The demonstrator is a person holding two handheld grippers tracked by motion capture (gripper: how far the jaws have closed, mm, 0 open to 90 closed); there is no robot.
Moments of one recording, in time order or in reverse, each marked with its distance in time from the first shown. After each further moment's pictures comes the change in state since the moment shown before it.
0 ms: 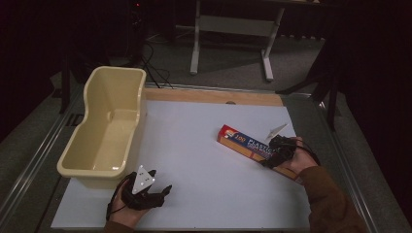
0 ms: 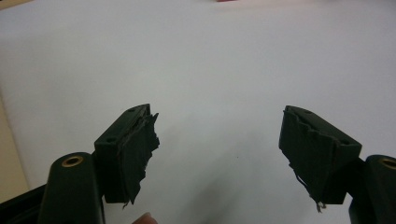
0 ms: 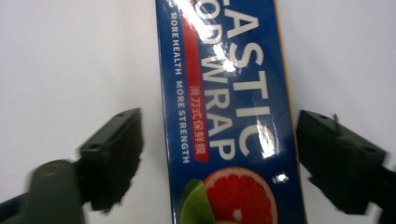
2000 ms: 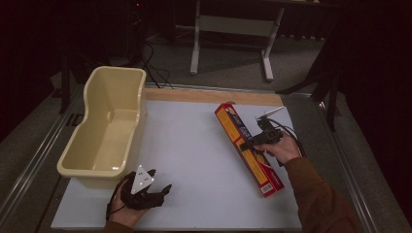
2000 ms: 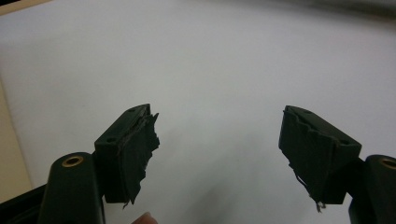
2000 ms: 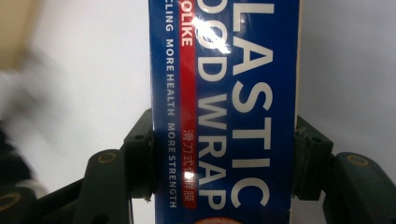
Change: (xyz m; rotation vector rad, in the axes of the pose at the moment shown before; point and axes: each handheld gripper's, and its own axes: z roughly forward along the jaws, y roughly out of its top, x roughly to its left) left arm 0.001 0.001 -0.002 -0.011 0.004 -0.004; right arm 0.000 0.064 -0.011 -0.062 0.372 0.603
